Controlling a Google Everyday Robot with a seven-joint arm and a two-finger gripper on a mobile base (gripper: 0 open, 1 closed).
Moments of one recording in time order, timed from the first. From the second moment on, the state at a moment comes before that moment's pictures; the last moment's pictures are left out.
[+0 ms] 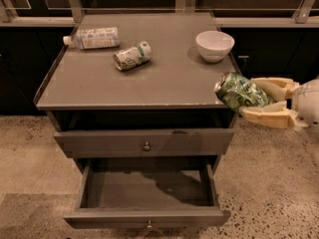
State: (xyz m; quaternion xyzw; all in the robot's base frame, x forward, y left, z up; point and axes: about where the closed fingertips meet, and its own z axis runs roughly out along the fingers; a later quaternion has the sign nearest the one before) arm 0.457 -0.212 0.917 -0.50 0.64 0.24 0.53
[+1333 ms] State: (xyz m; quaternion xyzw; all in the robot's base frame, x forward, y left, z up) arm 0.545 -0.113 0.894 -0.68 0.53 0.26 0.43
